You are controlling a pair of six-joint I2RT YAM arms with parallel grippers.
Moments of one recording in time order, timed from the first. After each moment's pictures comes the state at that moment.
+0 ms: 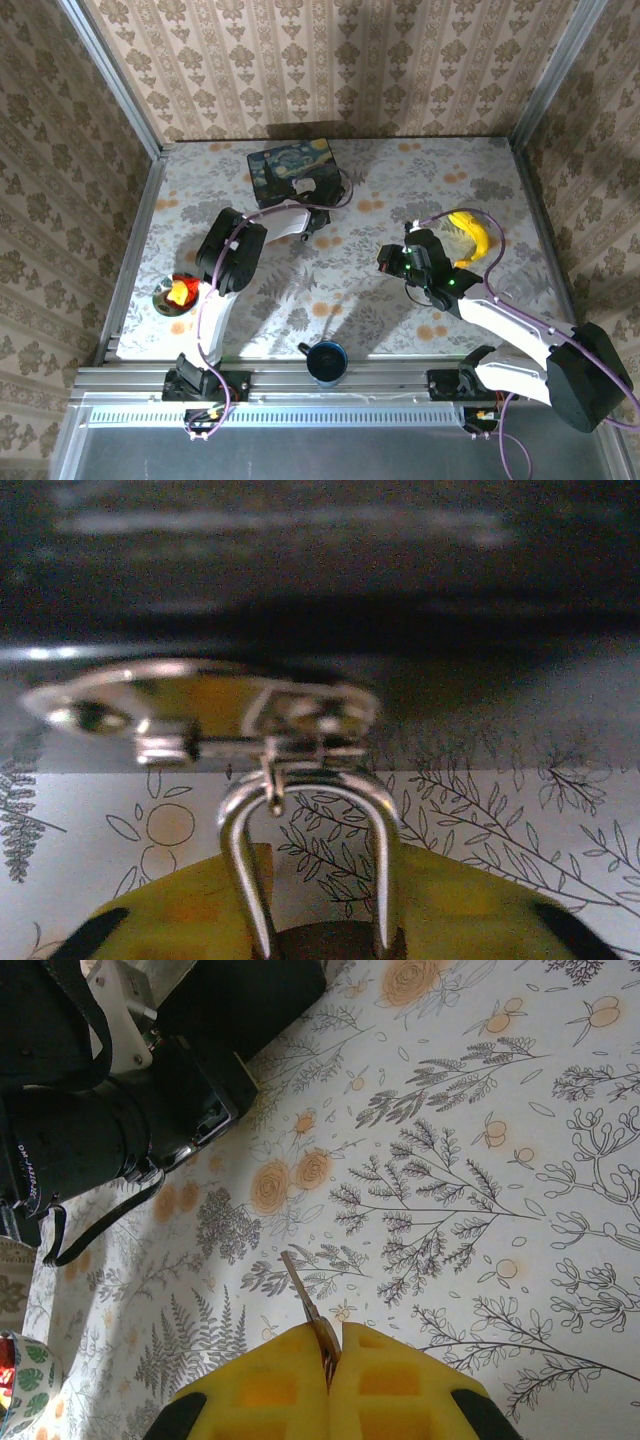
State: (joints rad) left arm -0.67 2.23 1.58 -0.41 -0.51 -0.72; right arm 0.54 1.12 0.56 -0.04 0.01 0.84
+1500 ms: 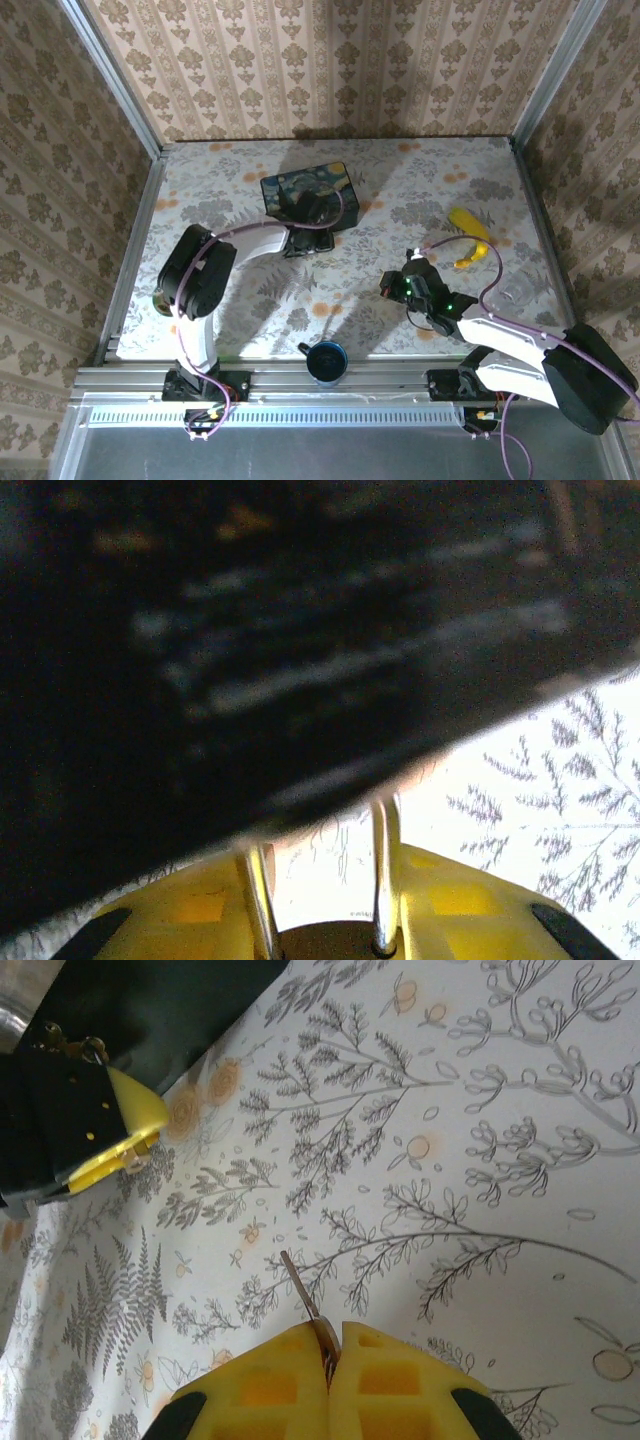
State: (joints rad) left arm -0.70 1.89 1.19 -0.32 0.09 -0.66; right arm 0.64 1.09 0.32 0.11 0.09 0.94
